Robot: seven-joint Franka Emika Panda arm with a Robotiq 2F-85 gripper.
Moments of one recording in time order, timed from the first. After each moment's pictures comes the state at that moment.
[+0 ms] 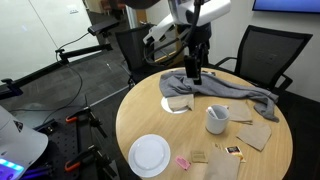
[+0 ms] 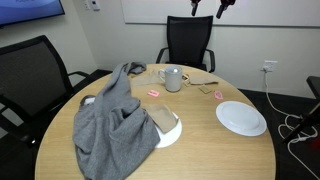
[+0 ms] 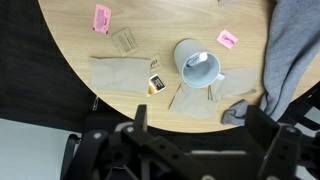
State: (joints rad) arm -0.17 0.18 -0.14 -2.20 -0.02 2.64 0.70
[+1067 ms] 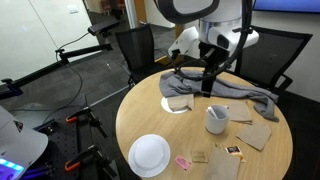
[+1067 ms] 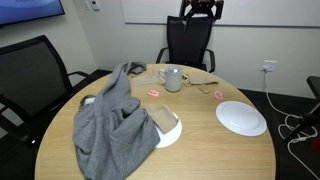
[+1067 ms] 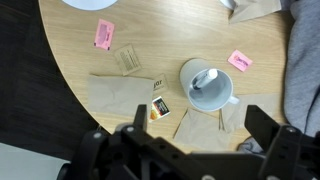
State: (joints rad) arm -0.17 0.43 -0.16 -1.91 0.15 2.42 0.53
